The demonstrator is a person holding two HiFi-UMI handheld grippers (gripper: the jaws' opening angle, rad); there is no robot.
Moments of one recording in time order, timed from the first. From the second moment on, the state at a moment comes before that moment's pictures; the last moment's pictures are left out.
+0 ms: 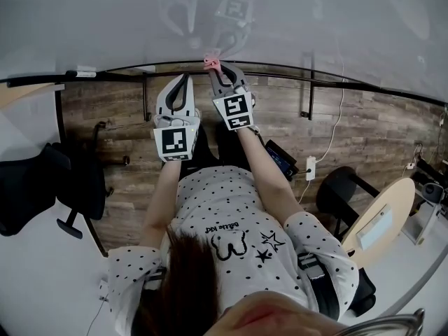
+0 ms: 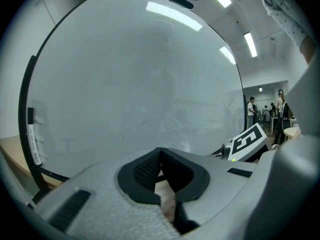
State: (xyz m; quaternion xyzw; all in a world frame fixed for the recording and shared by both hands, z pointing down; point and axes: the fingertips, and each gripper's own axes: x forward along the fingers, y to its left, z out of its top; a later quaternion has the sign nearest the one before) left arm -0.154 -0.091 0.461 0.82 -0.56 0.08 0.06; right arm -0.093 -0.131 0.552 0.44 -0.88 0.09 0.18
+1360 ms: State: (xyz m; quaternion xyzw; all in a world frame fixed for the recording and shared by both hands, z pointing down) left arm -0.109 -0.078 0.458 0.81 -0.58 0.08 0.05; right arm -0.022 -0.133 0.549 0.46 -0.87 0.09 0.17
